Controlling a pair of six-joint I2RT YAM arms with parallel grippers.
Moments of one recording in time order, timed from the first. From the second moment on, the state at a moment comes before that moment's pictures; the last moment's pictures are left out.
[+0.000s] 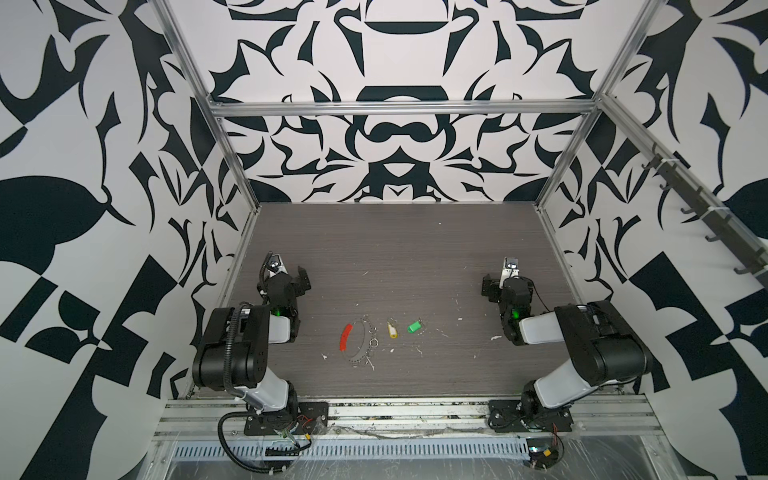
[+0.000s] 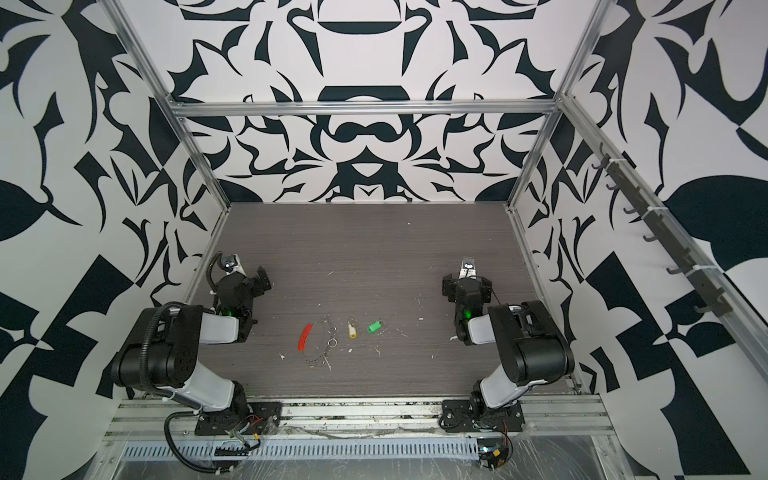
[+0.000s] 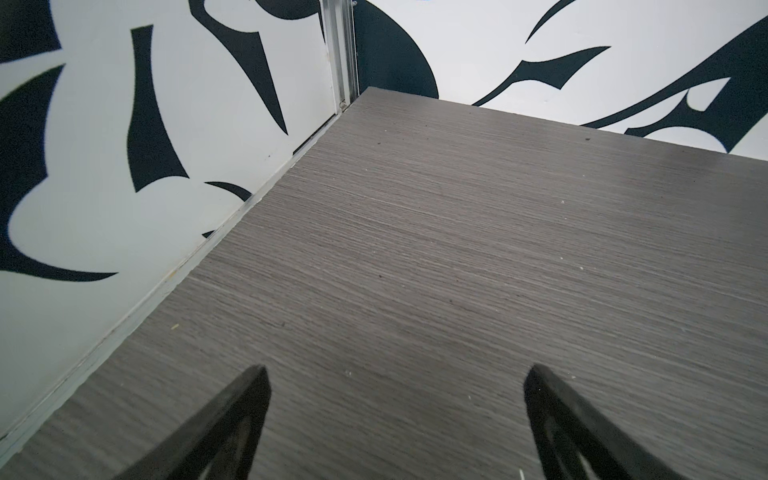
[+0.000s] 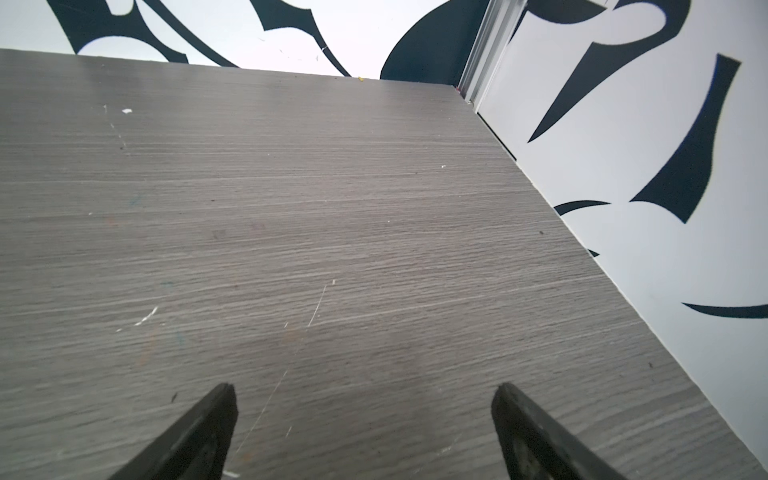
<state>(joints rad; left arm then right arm) 0.03 1.57 0.35 0.87 -0.26 -0.13 0.12 1.58 0.32 0.83 0.36 0.03</state>
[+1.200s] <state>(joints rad) 0.03 1.57 0.35 0.87 -0.26 -0.13 0.12 1.58 0.32 0.83 0.38 0.04</state>
